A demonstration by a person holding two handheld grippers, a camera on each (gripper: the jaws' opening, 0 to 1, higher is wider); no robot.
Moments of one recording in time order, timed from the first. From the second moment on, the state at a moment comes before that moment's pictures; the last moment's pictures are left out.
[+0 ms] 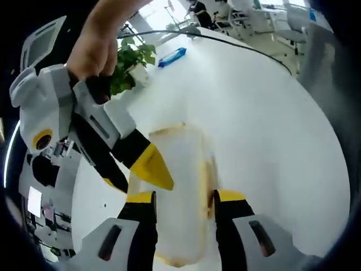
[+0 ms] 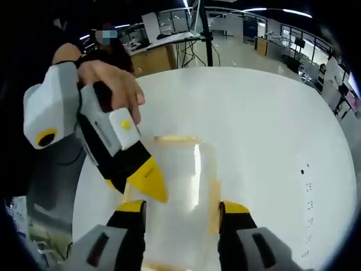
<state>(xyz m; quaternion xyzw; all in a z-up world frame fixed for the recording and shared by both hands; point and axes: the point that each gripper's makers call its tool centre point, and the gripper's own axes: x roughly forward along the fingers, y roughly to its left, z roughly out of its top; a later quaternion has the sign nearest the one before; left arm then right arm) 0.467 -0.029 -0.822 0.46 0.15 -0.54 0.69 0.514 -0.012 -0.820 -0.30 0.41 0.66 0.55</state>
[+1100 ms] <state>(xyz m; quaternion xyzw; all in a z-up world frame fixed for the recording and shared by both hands) 0.457 -0.026 -0.823 0.45 0.13 -0.56 0.69 0.494 -0.003 -0.827 -0.30 0.47 0.66 0.50</state>
